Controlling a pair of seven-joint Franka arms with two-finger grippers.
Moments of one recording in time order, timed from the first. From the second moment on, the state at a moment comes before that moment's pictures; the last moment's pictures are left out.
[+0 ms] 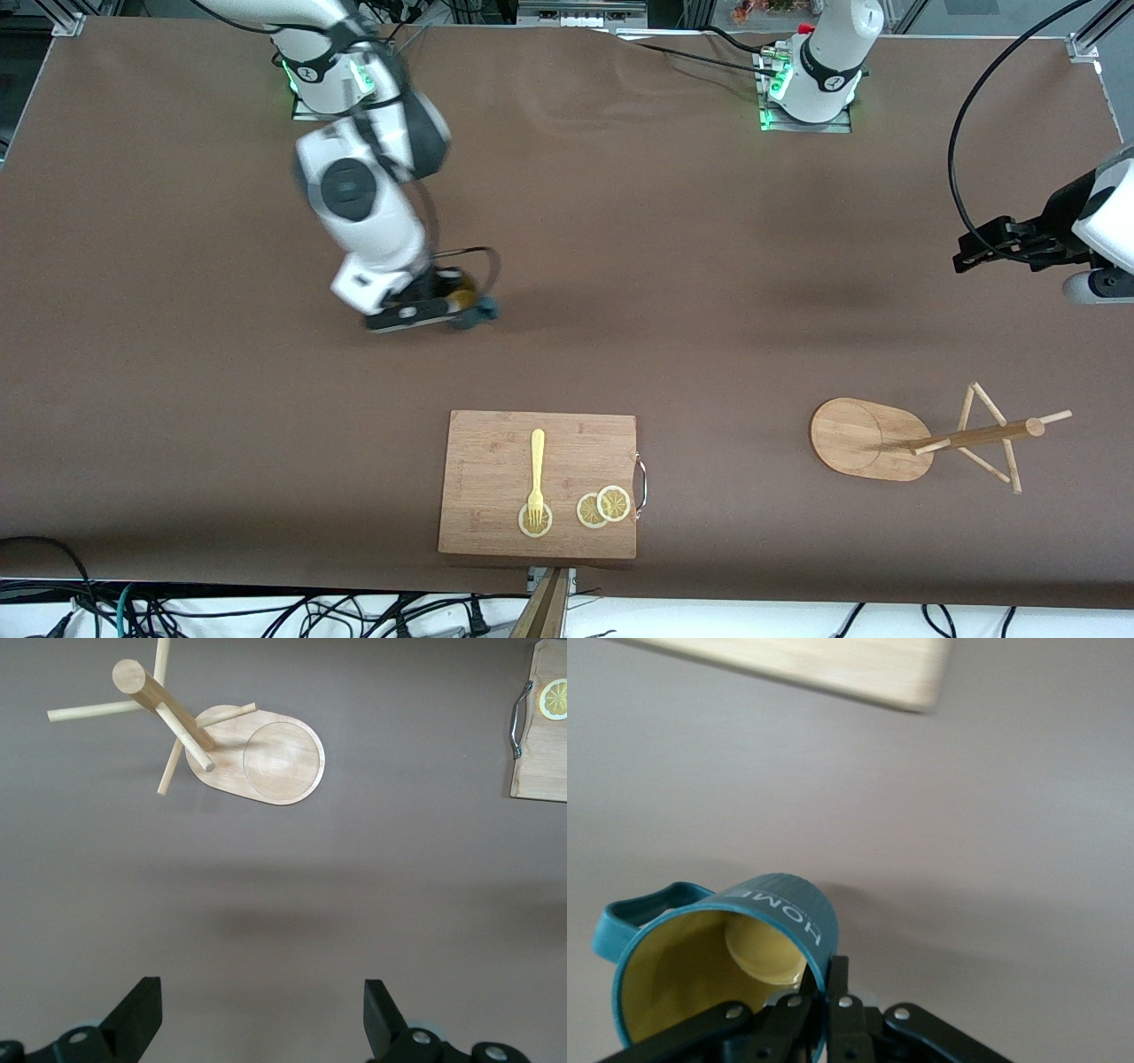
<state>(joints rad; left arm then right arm) -0.03 0.15 0.04 -1.46 -0.04 1.56 -0.06 0.56 0.43 0.05 -1.78 -0.03 2.23 0.40</state>
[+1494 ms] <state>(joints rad) -0.03 0.16 0.02 -1.59 -0.06 1.51 0.23 0.78 0.66 0.03 -1.44 -0.03 2.17 0.45</state>
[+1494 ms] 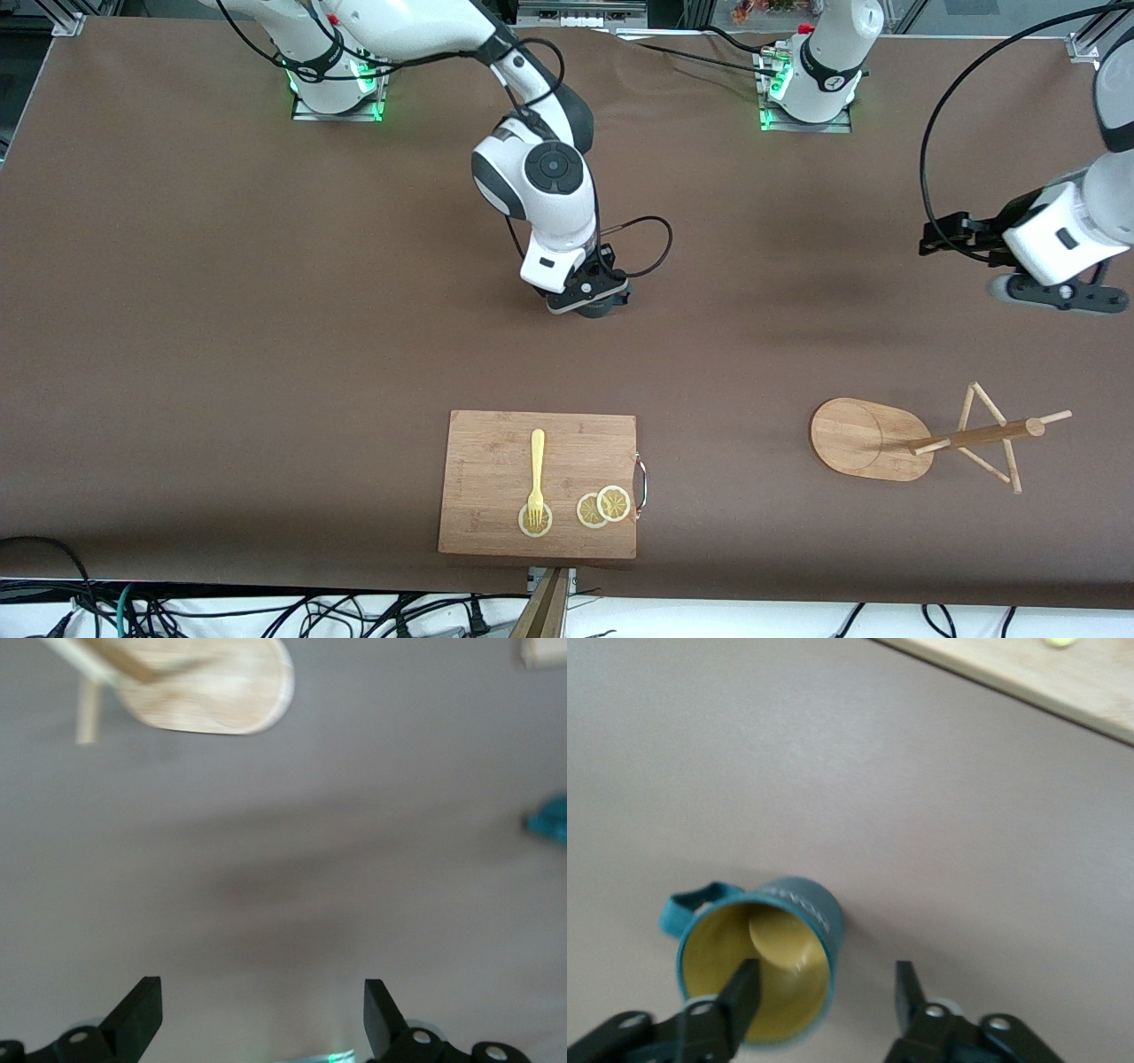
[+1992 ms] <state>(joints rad) -0.04 0.24 0.02 -1.71 -0.33 1.53 0.76 0.77 0.40 -0.21 -1.44 -0.03 1.75 0.28</state>
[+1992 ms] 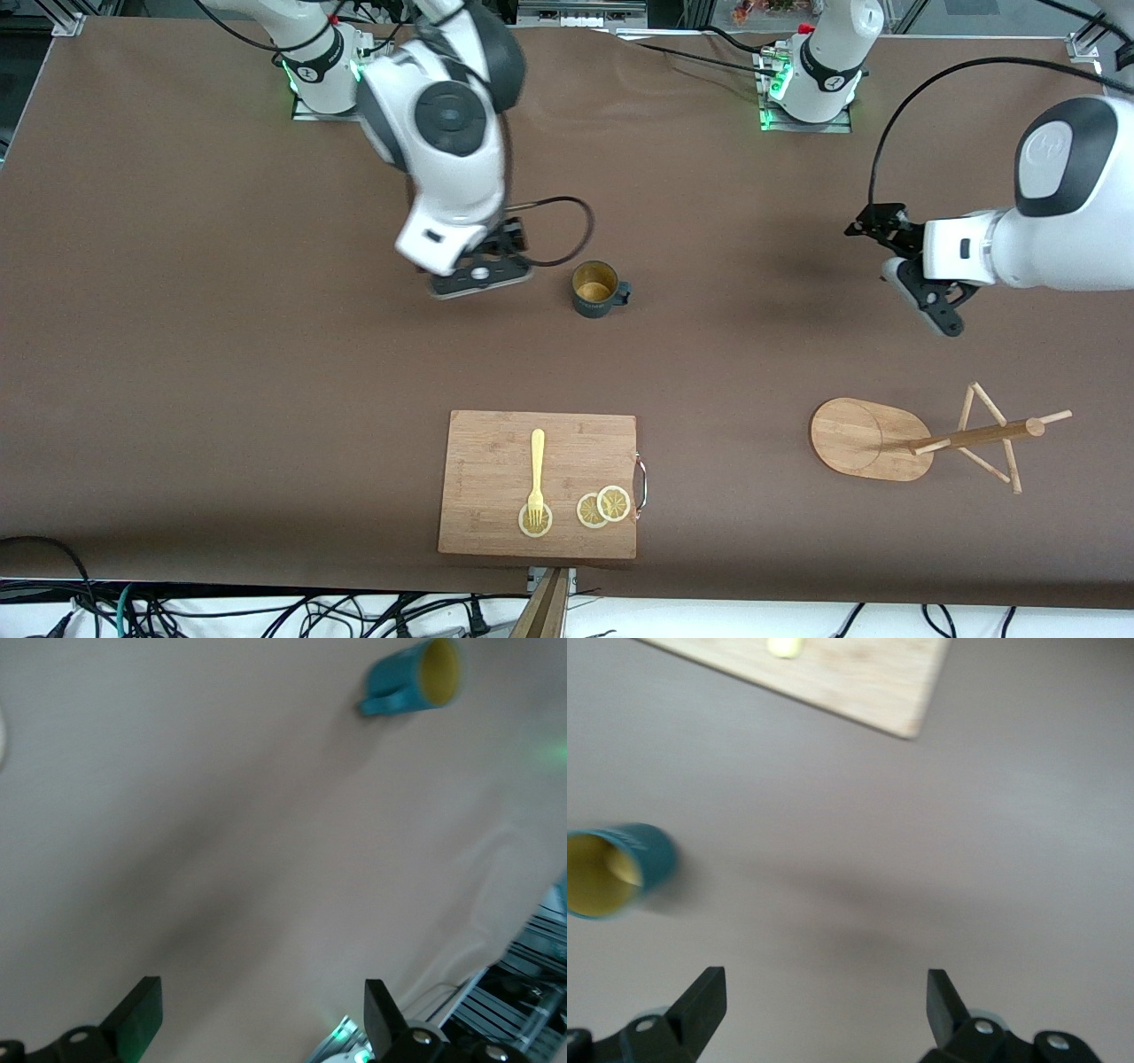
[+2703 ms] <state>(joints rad) -0.07 0.28 -0.06 -2.11 -0.87 2.01 1.54 0.74 0.22 -0.78 -1.45 0.10 1.50 -0.22</state>
